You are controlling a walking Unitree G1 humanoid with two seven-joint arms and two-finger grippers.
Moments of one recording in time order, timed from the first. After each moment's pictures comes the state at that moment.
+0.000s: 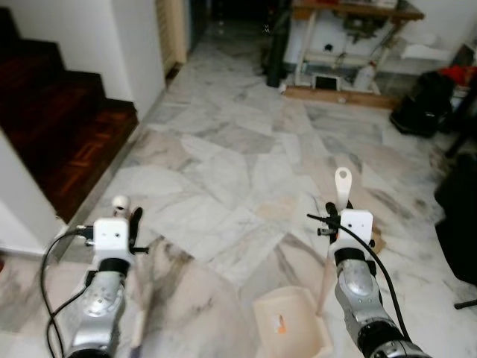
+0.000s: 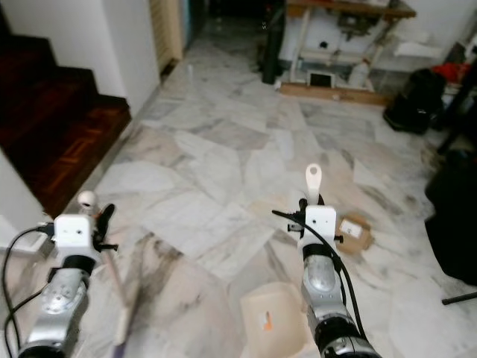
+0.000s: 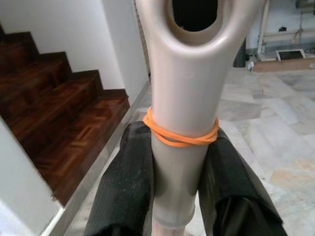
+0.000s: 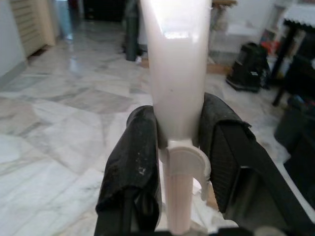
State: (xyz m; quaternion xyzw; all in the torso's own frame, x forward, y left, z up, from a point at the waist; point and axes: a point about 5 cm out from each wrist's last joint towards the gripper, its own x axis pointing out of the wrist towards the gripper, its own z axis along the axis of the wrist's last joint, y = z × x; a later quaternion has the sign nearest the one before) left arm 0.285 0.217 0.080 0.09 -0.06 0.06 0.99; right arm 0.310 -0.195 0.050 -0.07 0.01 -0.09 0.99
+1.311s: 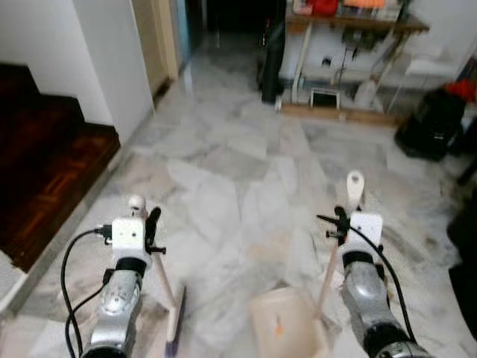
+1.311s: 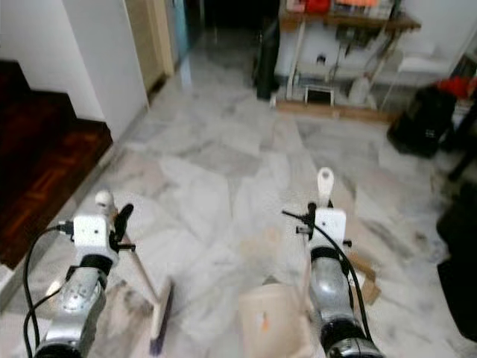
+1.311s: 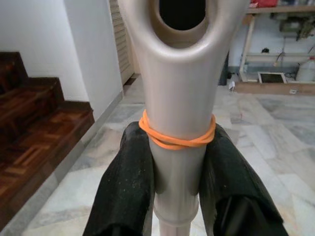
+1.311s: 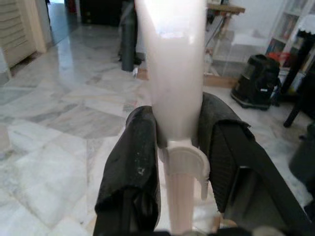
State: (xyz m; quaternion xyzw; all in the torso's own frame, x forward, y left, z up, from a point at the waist) left arm 0.284 0.210 0.074 0.07 -0.05 0.04 1.00; right arm 0.313 -0.185 0.051 -0.06 0.02 -0.08 1.00
